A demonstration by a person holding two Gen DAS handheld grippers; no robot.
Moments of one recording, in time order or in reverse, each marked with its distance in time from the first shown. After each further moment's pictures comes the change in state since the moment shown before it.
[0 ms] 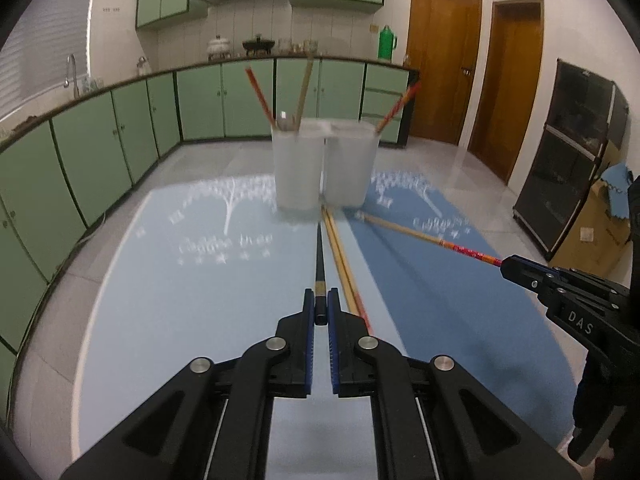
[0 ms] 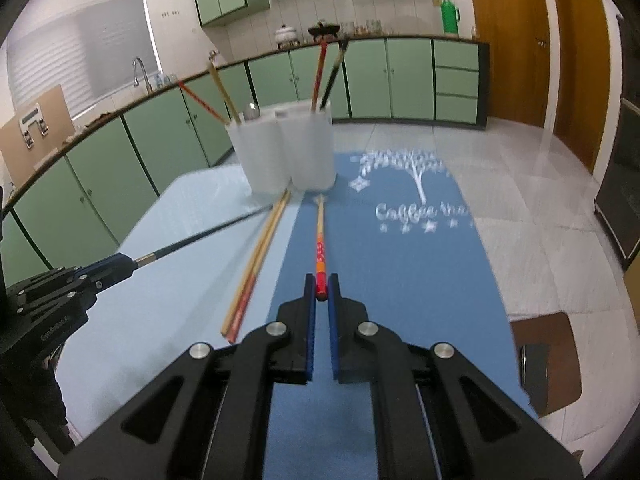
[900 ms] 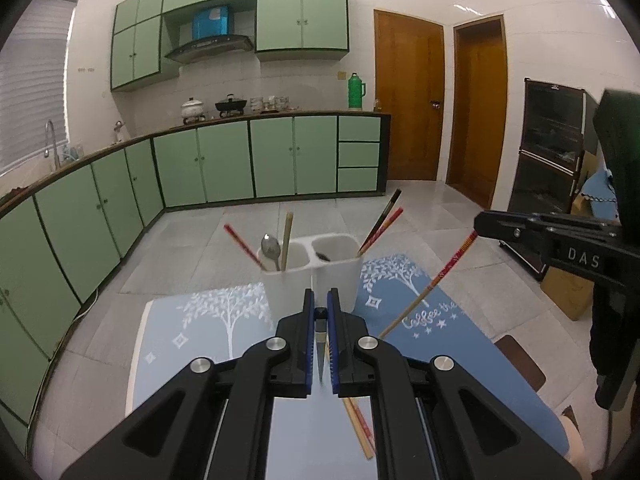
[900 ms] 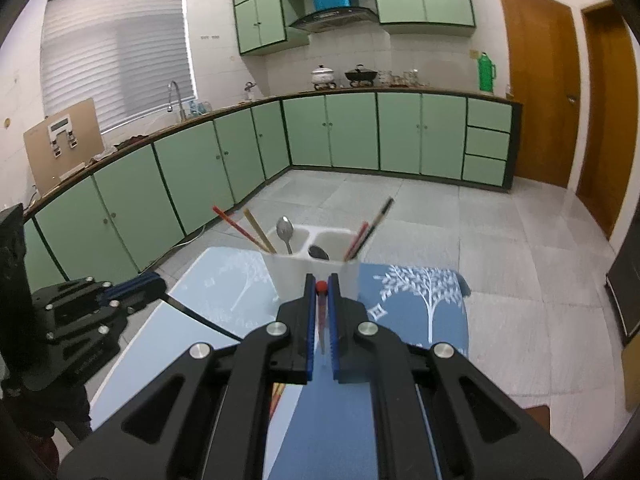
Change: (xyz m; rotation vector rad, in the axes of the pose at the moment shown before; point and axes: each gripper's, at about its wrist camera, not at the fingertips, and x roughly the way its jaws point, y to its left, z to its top) left arm -0.020 -0.008 0.106 0.125 -0.173 -0.049; right arm -0.031 0.021 0.142 -0.117 -0.115 0.081
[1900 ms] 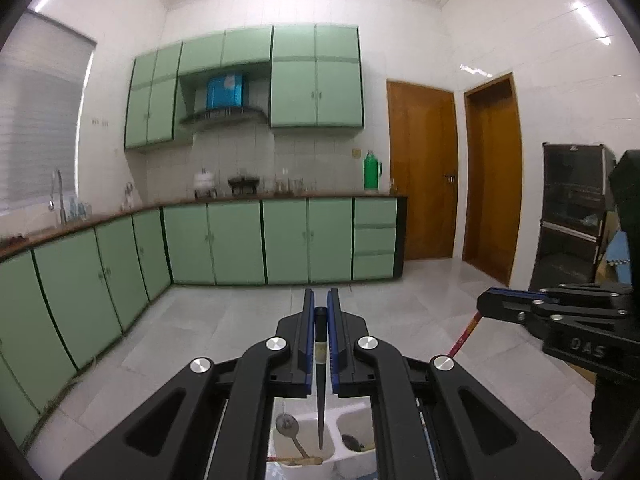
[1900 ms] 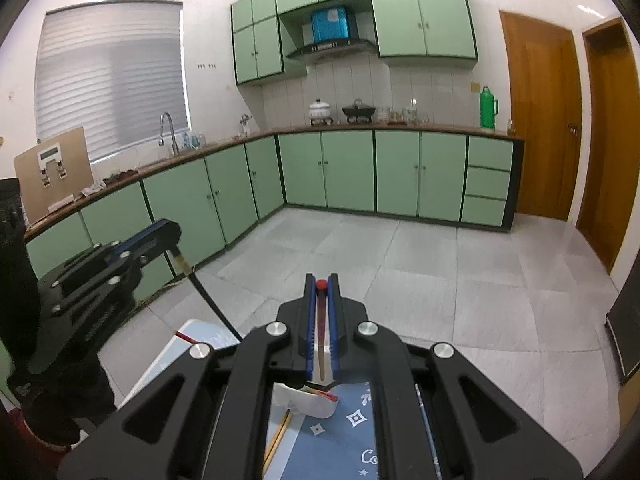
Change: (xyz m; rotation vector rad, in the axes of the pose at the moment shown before) left arm 0.082 0.022 0.134 -0.024 -0.262 0.045; right arm 0.062 -0.038 0.123 -0.013 -0.095 -0.022
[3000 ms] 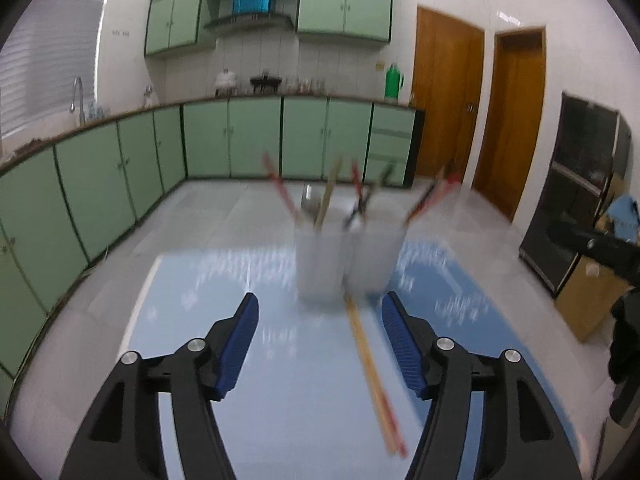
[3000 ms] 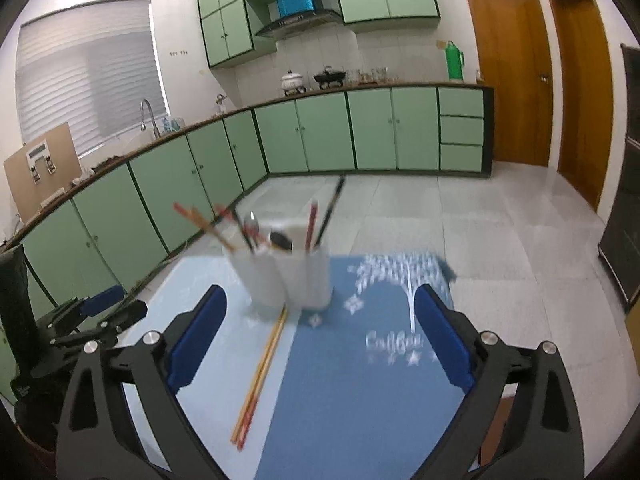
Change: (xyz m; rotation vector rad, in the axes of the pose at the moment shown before) left arm -0.095 0.022 -0.168 -0.100 0.344 0.043; right arm -0.065 0.005 -0.163 0.113 0.083 -0.055
